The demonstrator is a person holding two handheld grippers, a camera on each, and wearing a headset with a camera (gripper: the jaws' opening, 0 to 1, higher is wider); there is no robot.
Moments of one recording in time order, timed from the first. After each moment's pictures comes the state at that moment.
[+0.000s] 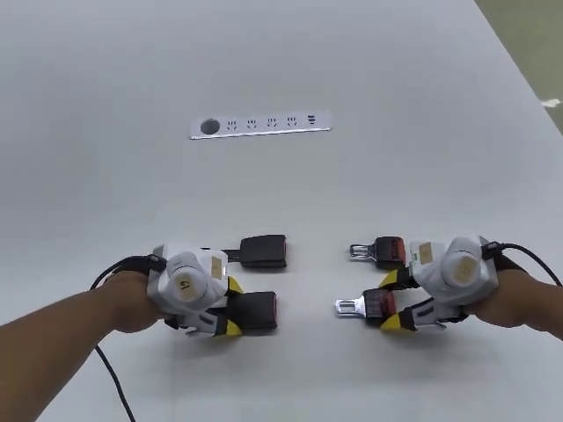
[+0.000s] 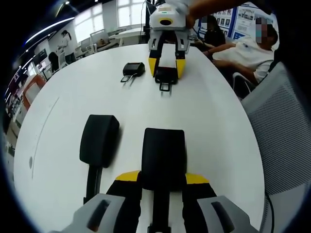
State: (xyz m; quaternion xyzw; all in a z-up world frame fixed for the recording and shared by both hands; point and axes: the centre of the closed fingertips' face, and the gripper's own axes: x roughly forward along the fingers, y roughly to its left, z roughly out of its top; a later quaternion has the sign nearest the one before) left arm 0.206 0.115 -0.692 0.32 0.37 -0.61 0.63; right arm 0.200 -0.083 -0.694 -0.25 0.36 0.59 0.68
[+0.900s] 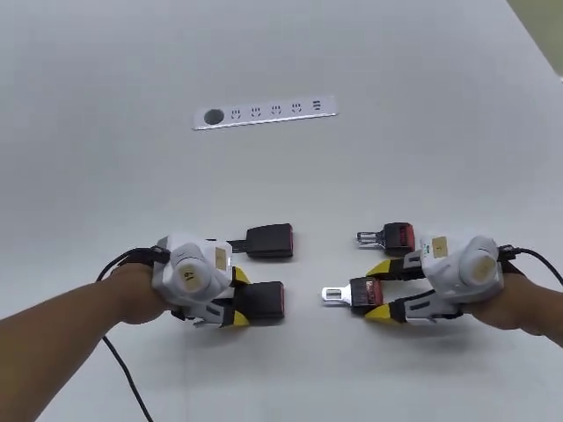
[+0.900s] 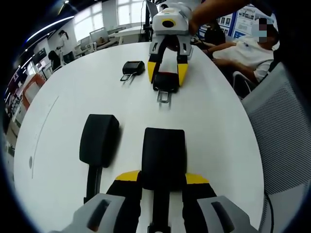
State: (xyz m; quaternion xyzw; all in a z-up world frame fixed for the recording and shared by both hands) left arm 0.206 0.116 -0.693 0.32 0.37 -0.60 0.63; right arm 0.201 -0.037 -0.683 -0.18 0.30 0.60 0.72
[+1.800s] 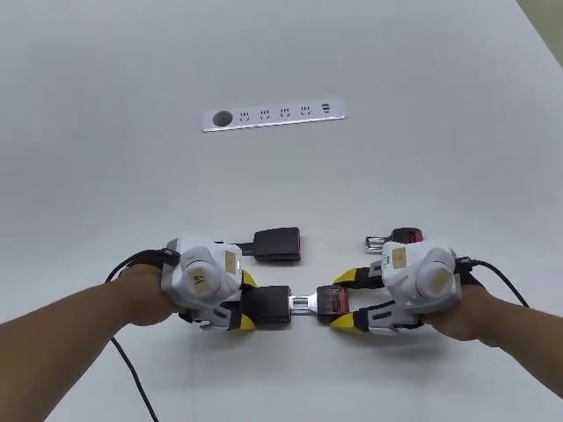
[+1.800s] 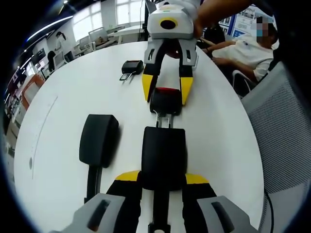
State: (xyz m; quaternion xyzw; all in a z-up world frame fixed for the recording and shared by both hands) left arm 0.206 0.115 -0.692 0.33 0.38 -0.60 0.62; right arm 0.201 0.017 -0.684 -0.17 0.28 0.62 0.71
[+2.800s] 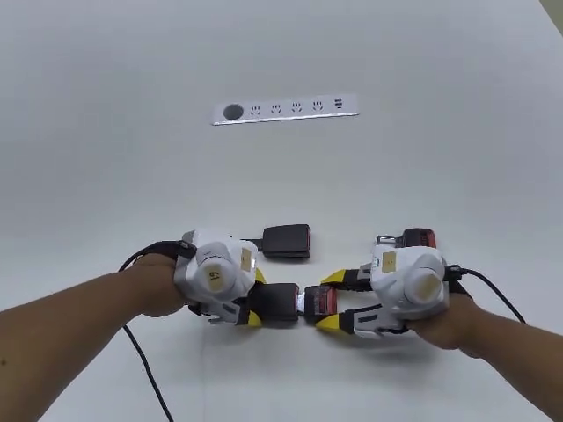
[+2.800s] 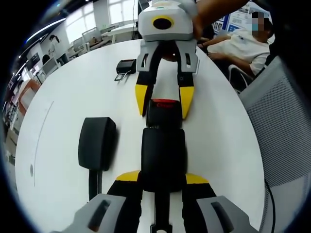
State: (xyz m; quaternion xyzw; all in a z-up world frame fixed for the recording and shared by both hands) left arm 0.206 0.117 -0.695 0.35 0.37 -0.61 0.61; right arm 0.202 0.053 -0.683 -0.15 0.27 0.61 0.72
